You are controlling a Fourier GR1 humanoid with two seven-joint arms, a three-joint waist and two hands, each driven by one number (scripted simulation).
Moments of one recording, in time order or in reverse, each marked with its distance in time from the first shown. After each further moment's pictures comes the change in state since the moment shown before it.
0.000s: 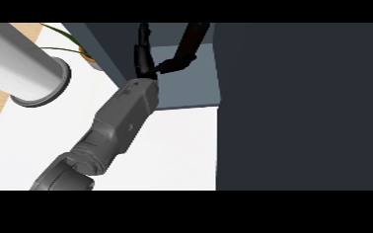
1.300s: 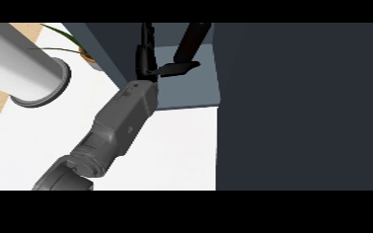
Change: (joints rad) left arm 0.027 -0.001 -0.015 -0.031 -0.006 -0.177 -0.074; right arm -0.012 0.006 0.031 0.000 0.002 -0.017 0.019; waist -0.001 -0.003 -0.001
